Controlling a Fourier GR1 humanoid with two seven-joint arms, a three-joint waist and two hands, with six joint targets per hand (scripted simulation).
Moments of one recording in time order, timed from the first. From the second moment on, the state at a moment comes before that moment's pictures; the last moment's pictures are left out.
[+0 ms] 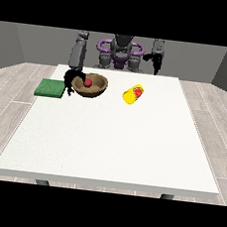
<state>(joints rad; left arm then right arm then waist) -0.18 0.05 -0.22 -1.47 -0.15 0.13 -0.25 -0.37 -0.13 -0.36 -0.65 -0.28 0.08 -0.57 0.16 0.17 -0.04</state>
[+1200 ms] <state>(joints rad) -0.12 0.06 -0.14 -1.39 -0.12 0.11 -0.25 -0.46 -0.35 -0.37 -0.73 -0.35 -0.08 -0.07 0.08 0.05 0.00</state>
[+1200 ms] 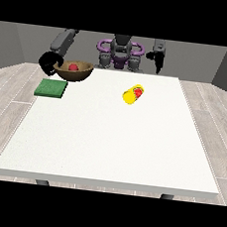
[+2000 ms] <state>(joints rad) -0.14 0.03 -0.15 -1.40 -0.15 0.11 -0.37 -0.47 -0.56 -0.50 -0.55 -0.45 0.12 -0.17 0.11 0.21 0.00</state>
